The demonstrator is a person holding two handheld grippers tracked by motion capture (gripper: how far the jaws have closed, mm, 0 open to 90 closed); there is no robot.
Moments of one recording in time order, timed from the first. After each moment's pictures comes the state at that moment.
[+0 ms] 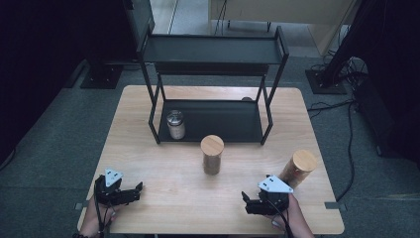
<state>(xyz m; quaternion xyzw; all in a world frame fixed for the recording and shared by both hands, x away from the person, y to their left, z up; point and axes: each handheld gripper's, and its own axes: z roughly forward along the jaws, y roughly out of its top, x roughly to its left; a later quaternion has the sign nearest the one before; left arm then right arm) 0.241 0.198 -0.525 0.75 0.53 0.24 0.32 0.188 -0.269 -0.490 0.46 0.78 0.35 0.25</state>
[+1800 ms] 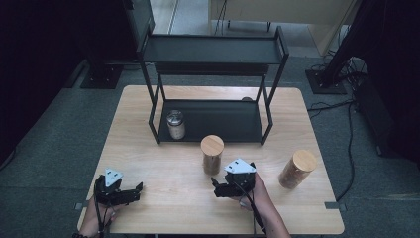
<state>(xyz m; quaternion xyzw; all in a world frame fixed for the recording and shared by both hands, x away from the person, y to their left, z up) 0.241 0.199 -0.525 0.75 0.52 0.24 0.32 0.242 -0.190 -0.487 0.43 0.79 0.38 0.23</state>
